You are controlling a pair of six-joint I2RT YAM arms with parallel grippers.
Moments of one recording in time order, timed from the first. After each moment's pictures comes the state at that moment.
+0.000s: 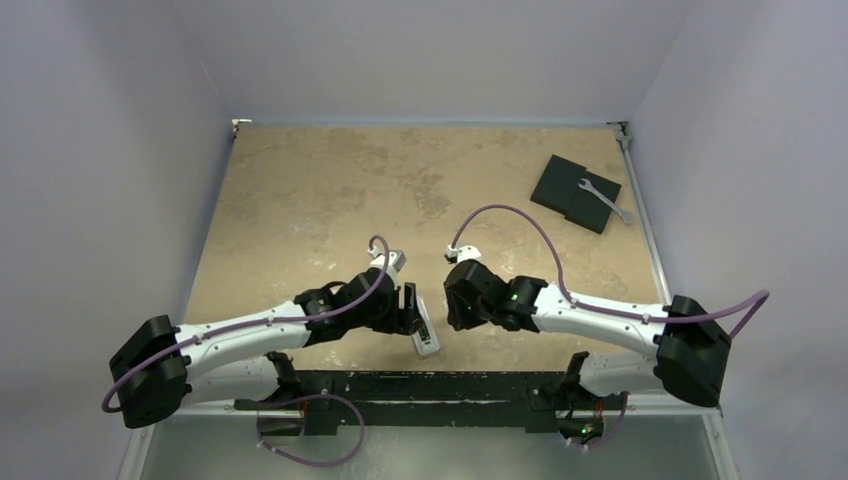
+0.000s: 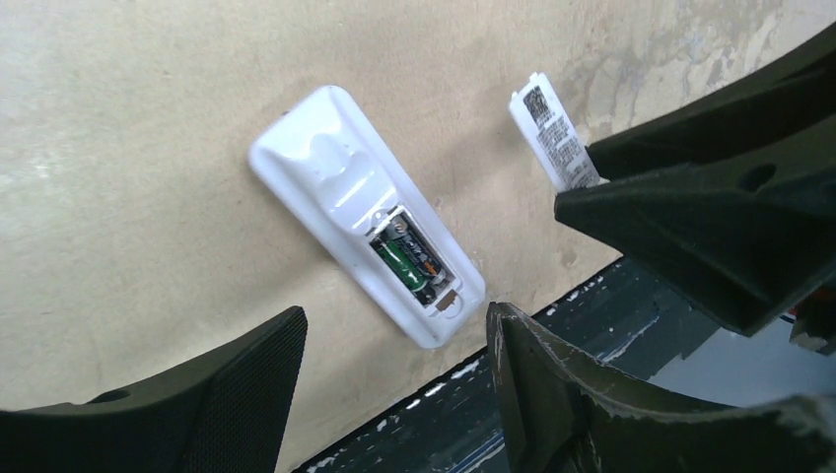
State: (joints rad) left arm -1.01 1.11 0.55 -0.23 -0.06 -0.82; right arm 1.04 1.26 0.74 -0.47 0.20 0.67
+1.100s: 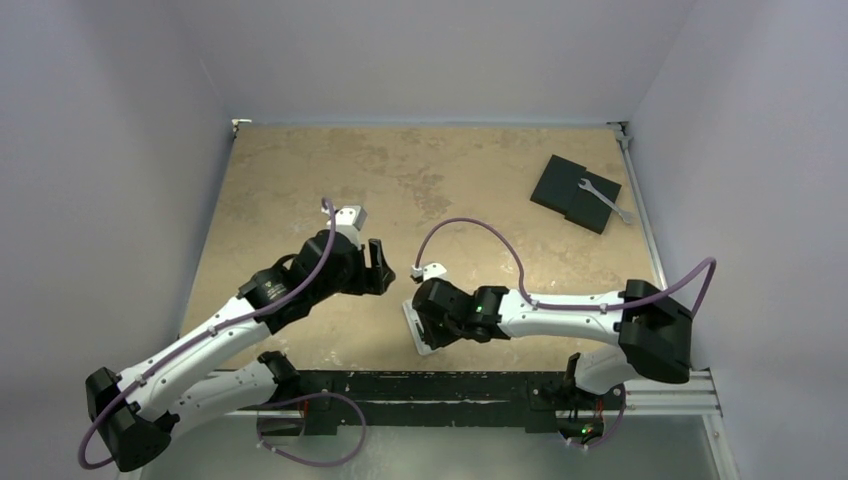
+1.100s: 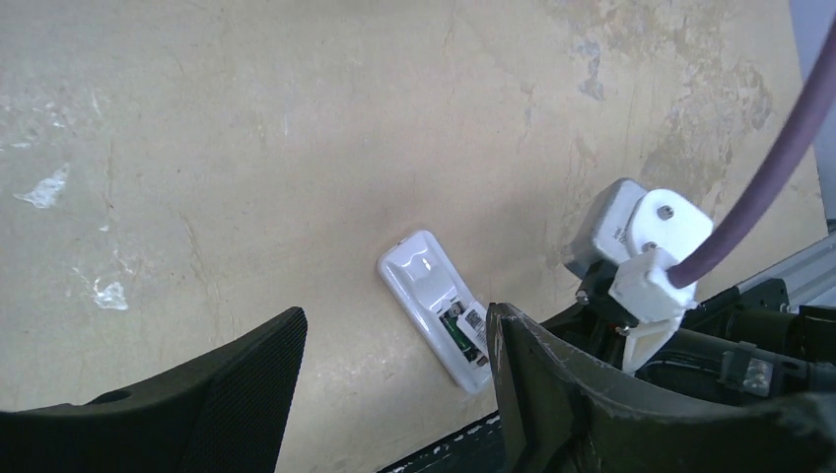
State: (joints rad) left arm -0.79 0.90 0.79 -0.54 -0.15 -0.62; right arm 1.22 1.45 0.86 -0.45 0.18 0.71
